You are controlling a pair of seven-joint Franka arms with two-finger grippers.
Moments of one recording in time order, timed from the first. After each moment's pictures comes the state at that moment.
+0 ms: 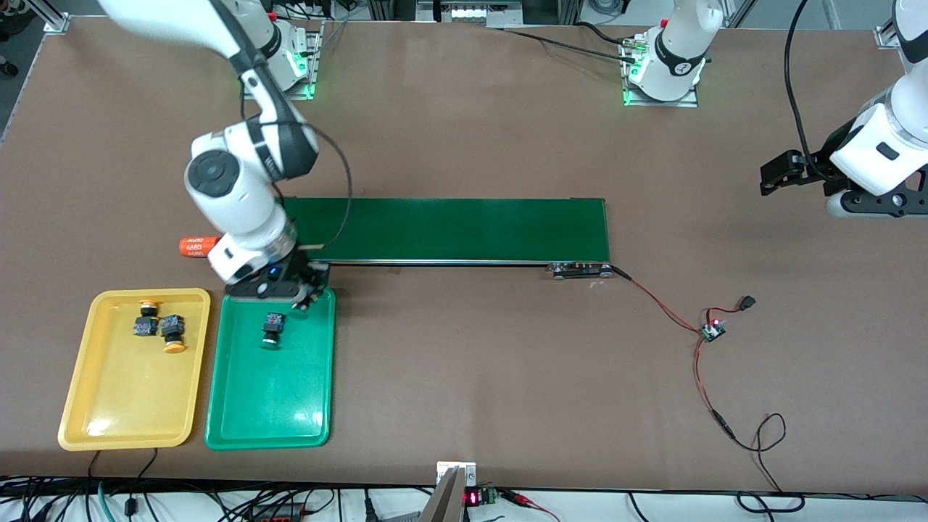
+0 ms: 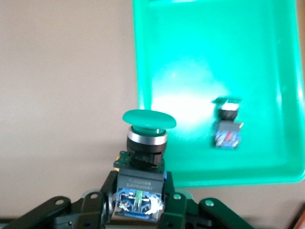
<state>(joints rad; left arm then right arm) -0.01 0.04 -0.04 -1.62 0.02 1.56 -0.05 0.22 0.44 0.10 -1.82 -0.12 2.46 0.41</state>
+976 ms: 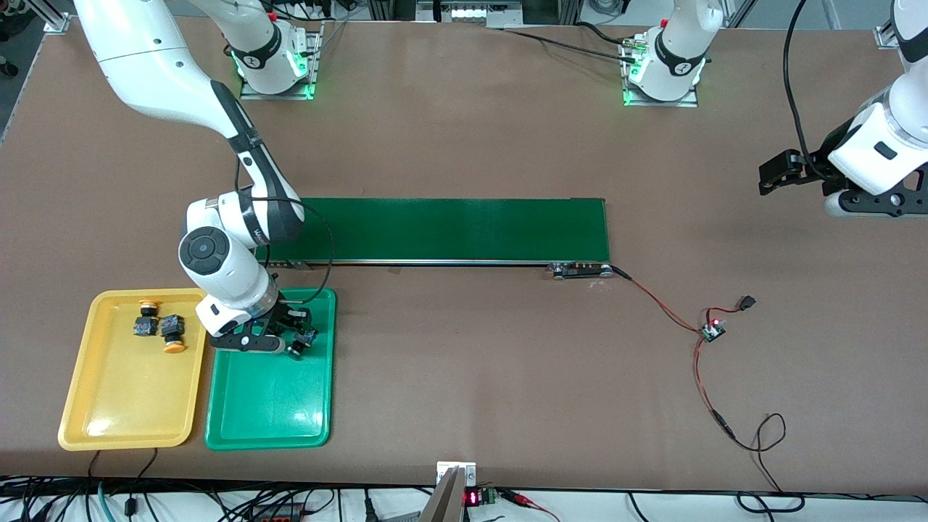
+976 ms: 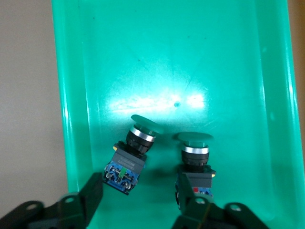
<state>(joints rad) -0.01 0.04 -0.04 -1.62 0.02 1.56 -0.05 0.18 0.66 0.06 -1.65 -0.16 2.47 0.39</state>
